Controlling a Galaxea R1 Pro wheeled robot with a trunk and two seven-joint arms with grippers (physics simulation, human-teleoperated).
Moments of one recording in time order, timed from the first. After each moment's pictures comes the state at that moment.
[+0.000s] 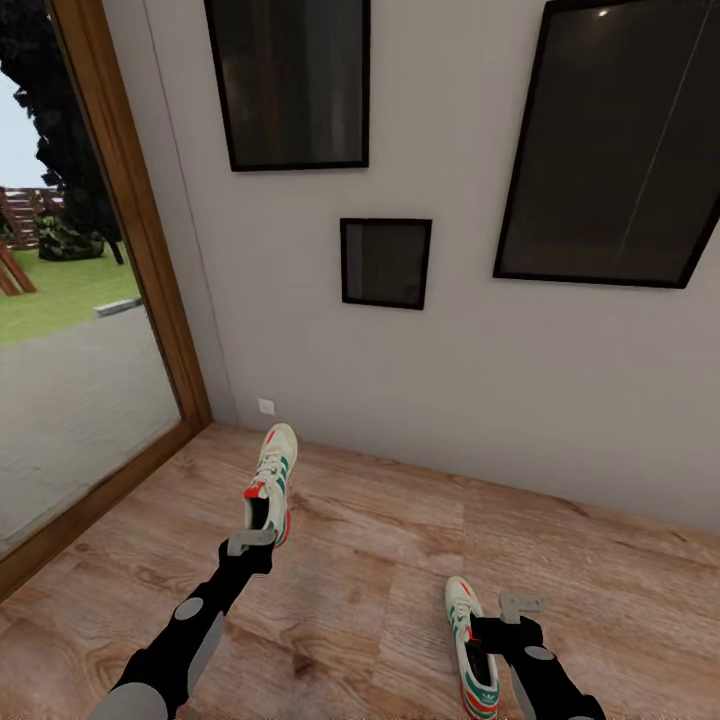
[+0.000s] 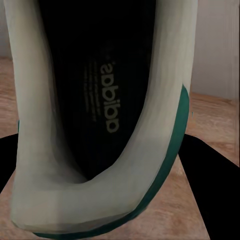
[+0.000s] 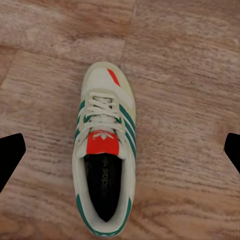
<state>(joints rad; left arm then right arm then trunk) -0.52 -0.02 0.14 -0.55 -0.04 -0.26 -0.26 -0.50 0.08 -0.65 -0.43 0.62 -0.03 0.06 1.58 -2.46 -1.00</state>
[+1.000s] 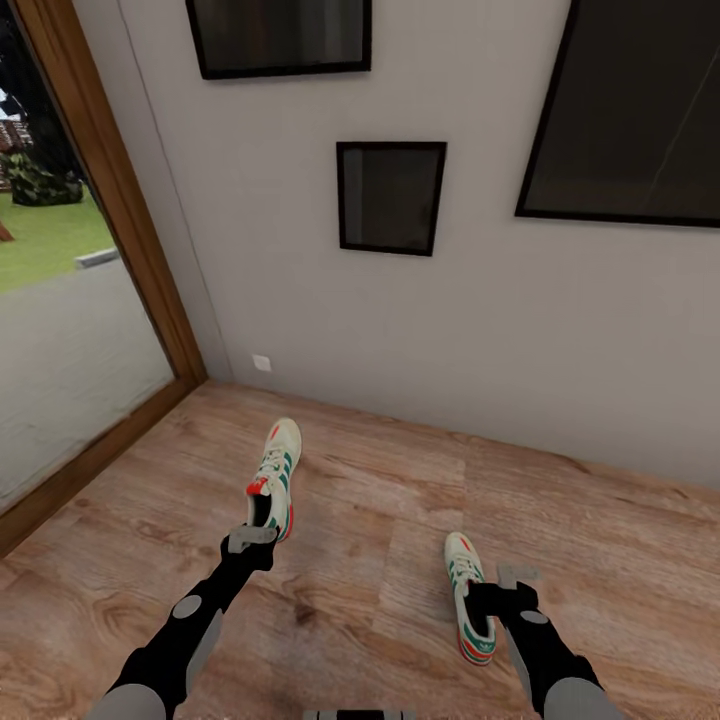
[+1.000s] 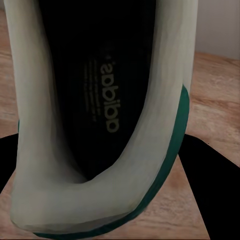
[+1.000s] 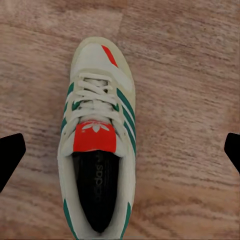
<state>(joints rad) -0.51 -0.01 0.14 -0.58 -0.04 -0.26 -0.30 -0.57 0.08 -0.65 -0.44 0.63 -0.02 0.06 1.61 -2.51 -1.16</state>
